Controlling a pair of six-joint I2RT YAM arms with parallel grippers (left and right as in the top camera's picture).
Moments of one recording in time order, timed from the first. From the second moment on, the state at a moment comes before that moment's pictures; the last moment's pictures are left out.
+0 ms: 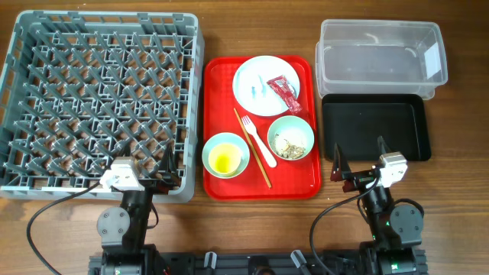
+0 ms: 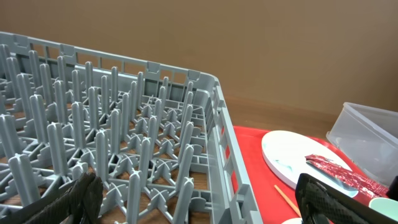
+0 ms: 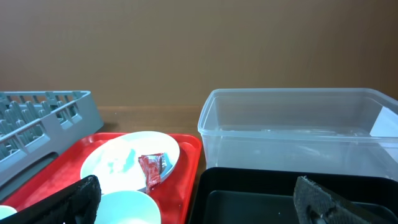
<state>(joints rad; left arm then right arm) 0.03 0.01 0.01 -0.06 0.11 -0.22 0.09 0.01 0.01 0.00 -0.08 0.08</state>
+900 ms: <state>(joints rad) 0.03 0.28 0.28 -0.29 0.10 -0.27 0.09 0.24 0.23 -0.20 -0.08 0.17</state>
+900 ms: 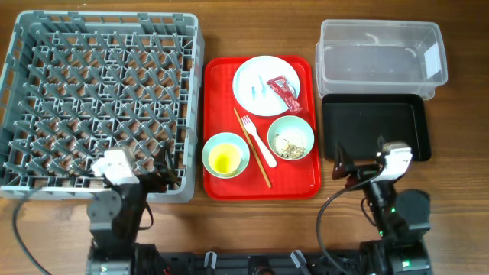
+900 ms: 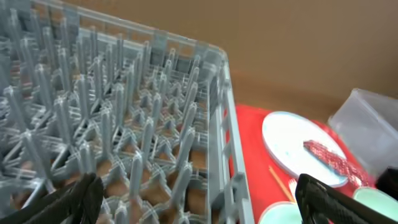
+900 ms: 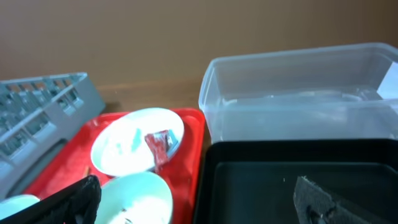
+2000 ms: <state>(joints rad) 0.03 0.92 0.86 -0.78 0.09 -0.27 0.29 1.73 1.83 -0.96 -0.21 0.02</state>
